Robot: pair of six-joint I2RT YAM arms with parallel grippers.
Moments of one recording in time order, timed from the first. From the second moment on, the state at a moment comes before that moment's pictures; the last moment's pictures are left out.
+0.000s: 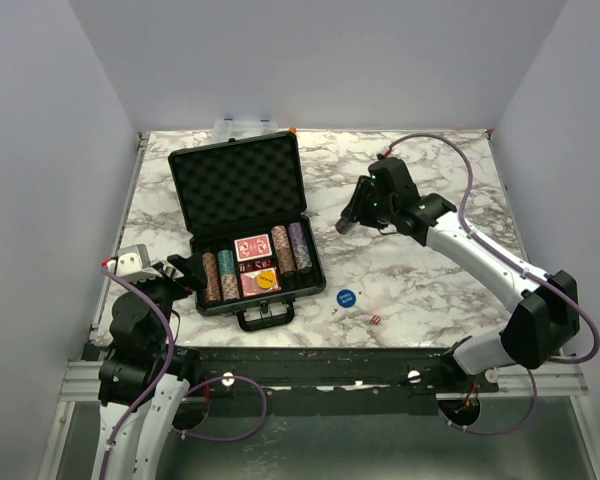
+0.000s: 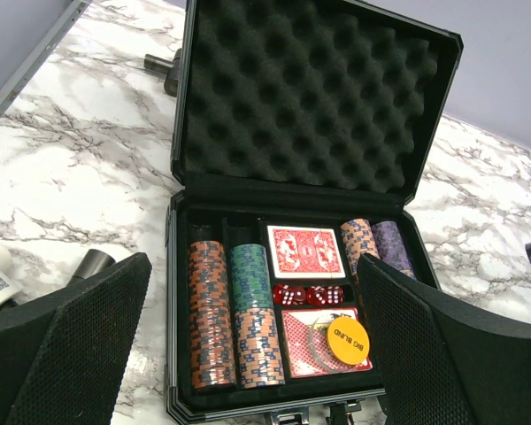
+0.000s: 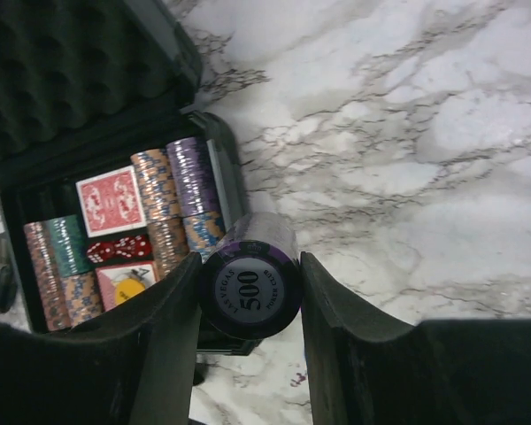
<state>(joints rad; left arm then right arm) -0.20 0.11 0.55 -0.55 -0.22 -0.38 0.57 1.43 1.21 -0.51 0.12 0.67</state>
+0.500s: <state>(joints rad) -0.20 0.11 0.55 -0.55 -0.22 -0.37 0.74 1.61 1.34 -0.40 0.04 0.72</state>
